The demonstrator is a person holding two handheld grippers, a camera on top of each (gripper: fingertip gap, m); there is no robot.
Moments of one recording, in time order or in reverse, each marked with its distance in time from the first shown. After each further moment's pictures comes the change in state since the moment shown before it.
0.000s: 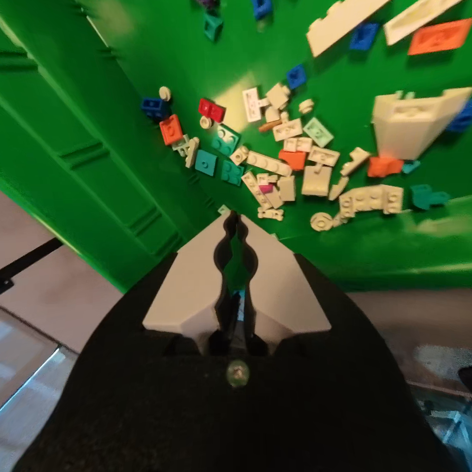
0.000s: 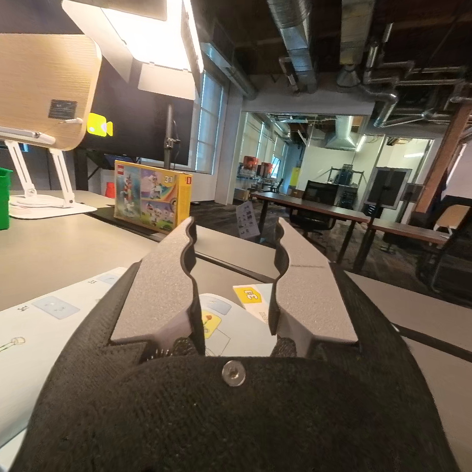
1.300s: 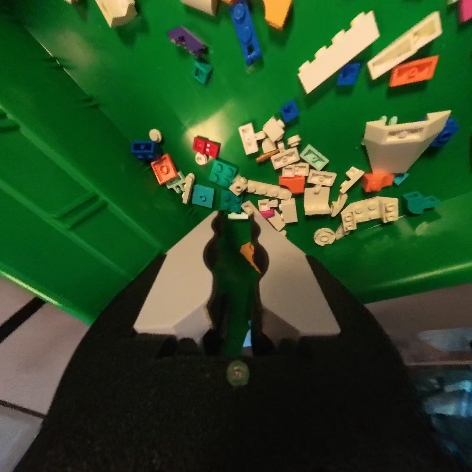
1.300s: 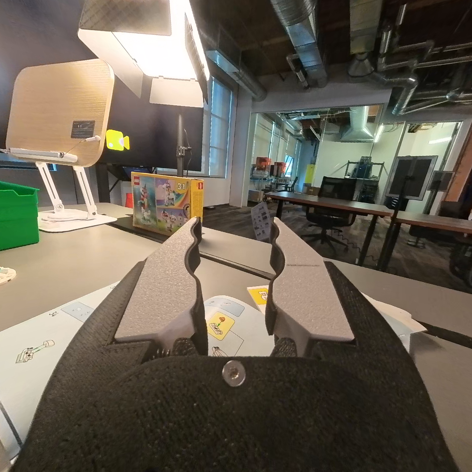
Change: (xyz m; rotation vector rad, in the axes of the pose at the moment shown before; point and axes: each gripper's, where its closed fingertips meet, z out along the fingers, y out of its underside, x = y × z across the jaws) left arm -0.020 -0.008 0.018 0.082 0.165 0.112; right arm -0.005 -0.002 0.000 0.011 -0.043 0.092
